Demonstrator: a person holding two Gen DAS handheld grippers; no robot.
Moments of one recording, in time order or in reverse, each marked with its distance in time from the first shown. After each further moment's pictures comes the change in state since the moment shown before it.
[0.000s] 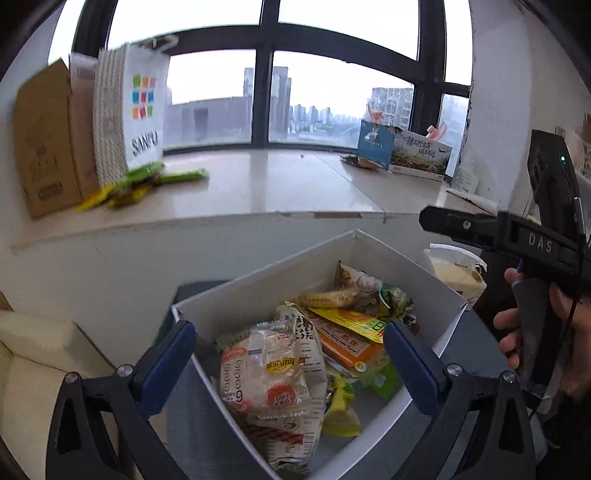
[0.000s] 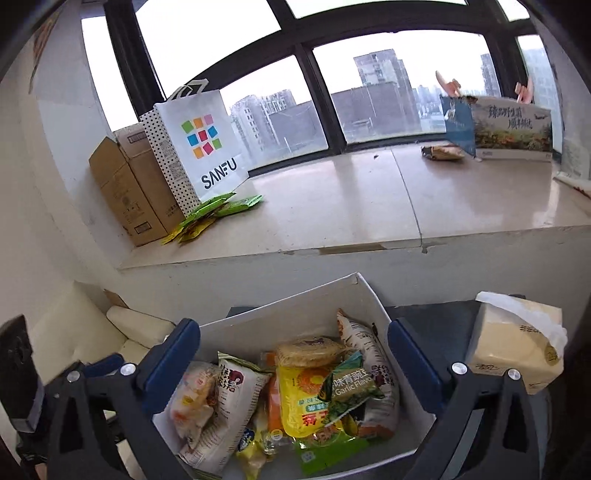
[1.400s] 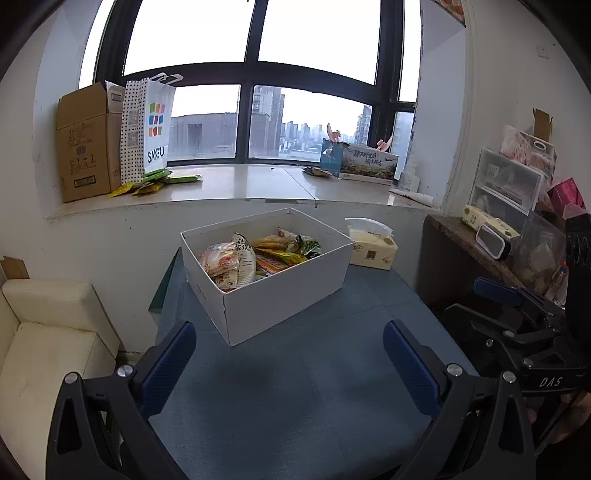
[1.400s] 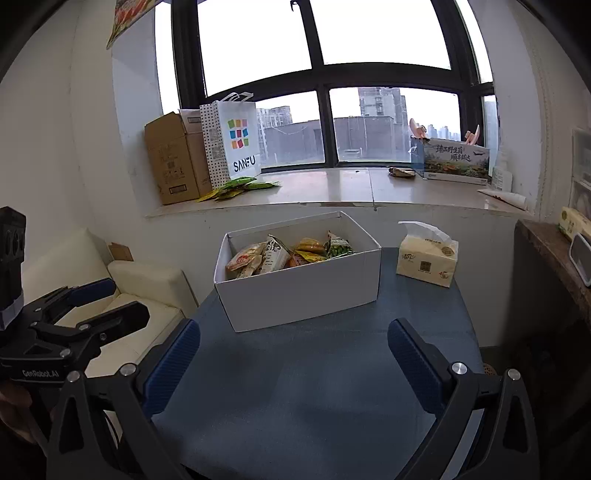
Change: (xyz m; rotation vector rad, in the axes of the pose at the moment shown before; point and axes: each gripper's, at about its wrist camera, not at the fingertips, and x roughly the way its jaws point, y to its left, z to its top) left arm -0.219 -0.073 -0.121 -0.023 -0.056 -0.073; right arm -0.243 0.092 -0.189 -0.145 -0.075 -0.129
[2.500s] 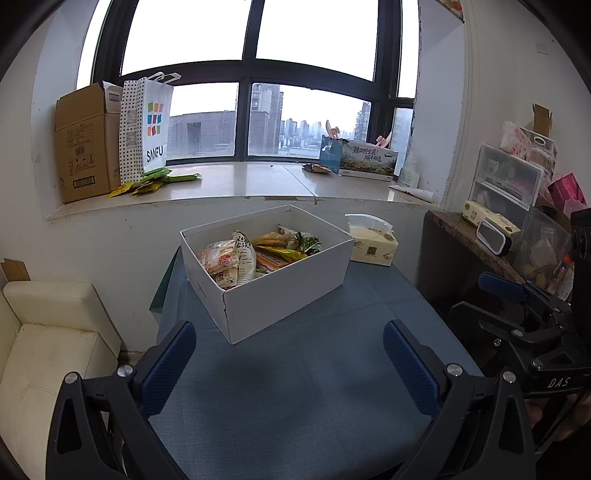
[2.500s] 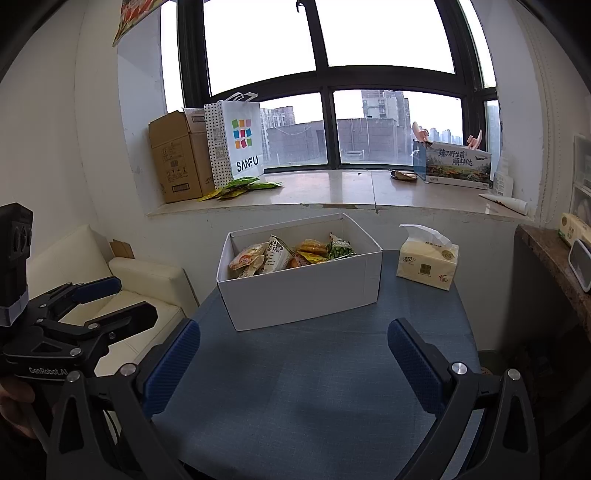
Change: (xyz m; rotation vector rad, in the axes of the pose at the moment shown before) left arm 0.002 -0.003 -0.001 0.011 0.013 0.006; right arm -0.003 0.003 -0.001 -0.015 0.000 0.000
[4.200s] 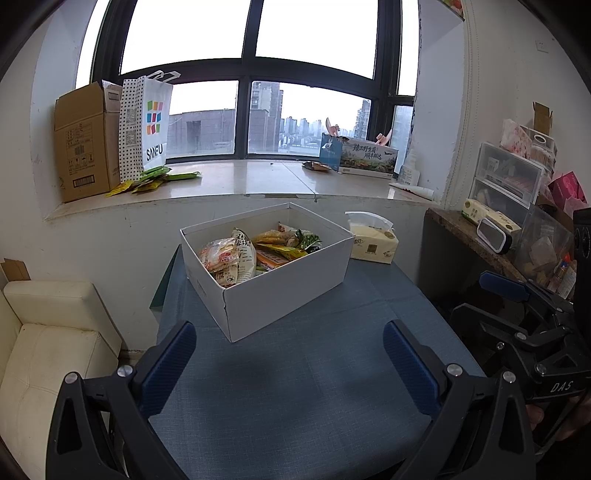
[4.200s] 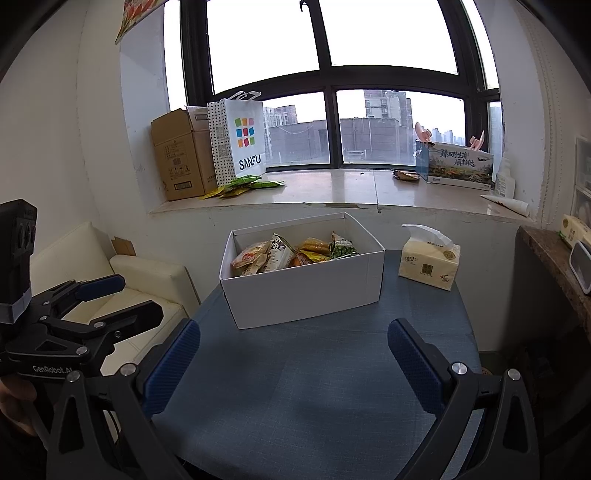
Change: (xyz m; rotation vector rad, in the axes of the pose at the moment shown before) left arm -0.001 -0.001 -0.001 0.002 0.006 0.003; right arm -0.003 0.002 -0.001 -0.009 0.002 0.006
